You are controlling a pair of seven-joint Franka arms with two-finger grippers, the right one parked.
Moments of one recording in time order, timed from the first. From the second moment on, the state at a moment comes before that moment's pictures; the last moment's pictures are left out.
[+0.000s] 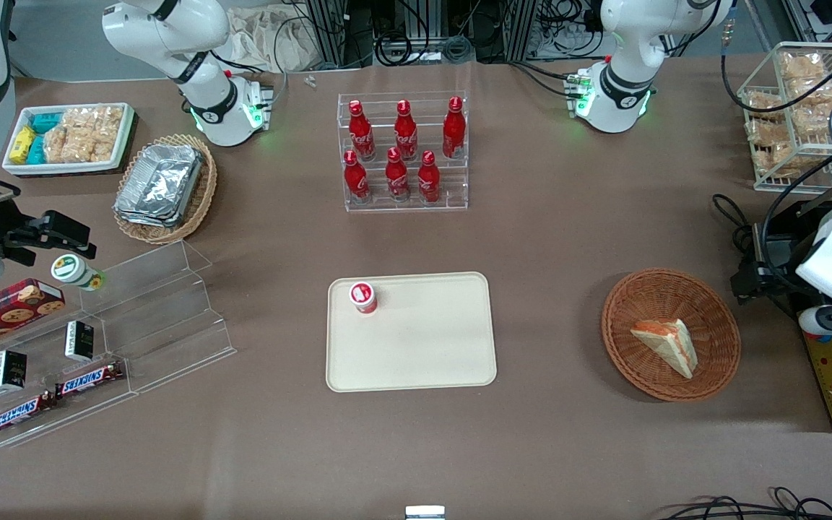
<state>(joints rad) 0.02 0.28 -0.11 -1.33 0.12 1.71 -0.04</state>
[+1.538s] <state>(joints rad) 0.05 0.26 -0.10 -1.90 0.07 2.21 -0.06</state>
